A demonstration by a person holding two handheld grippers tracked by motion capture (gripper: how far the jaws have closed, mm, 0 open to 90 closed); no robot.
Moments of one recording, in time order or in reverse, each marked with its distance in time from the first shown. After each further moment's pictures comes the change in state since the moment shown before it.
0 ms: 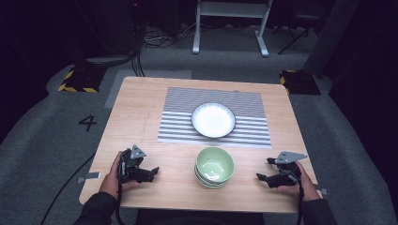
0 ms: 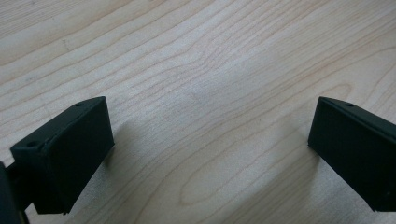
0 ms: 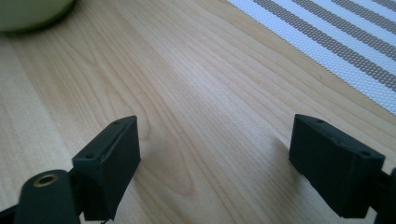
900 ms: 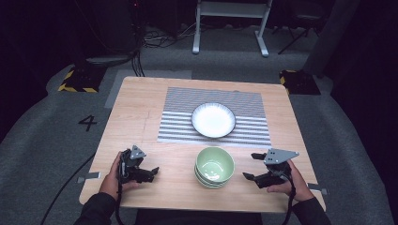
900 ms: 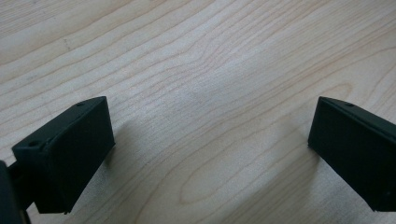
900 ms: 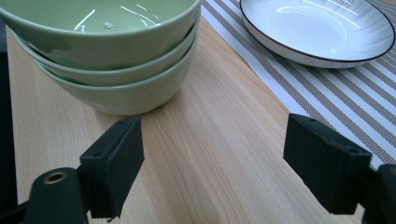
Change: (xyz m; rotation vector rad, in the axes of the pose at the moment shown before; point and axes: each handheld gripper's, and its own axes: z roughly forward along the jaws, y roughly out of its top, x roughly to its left) left arm -0.001 0.000 0.000 0.000 0.004 -0.006; right arm 0.049 0.059 -0.011 -0.110 0.087 -0.193
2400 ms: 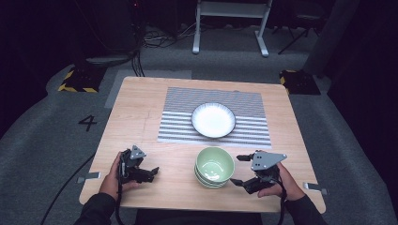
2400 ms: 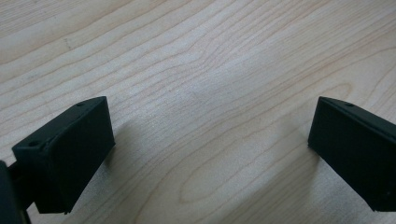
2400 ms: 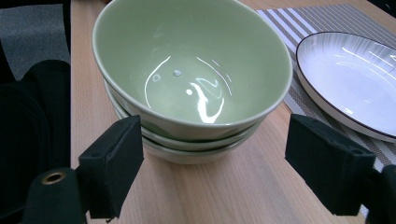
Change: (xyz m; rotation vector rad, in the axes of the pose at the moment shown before) left arm 0.000 0.000 0.000 -0.003 0.001 -0.003; right arm 0.032 0.035 0.011 -0.042 0.101 -0.140
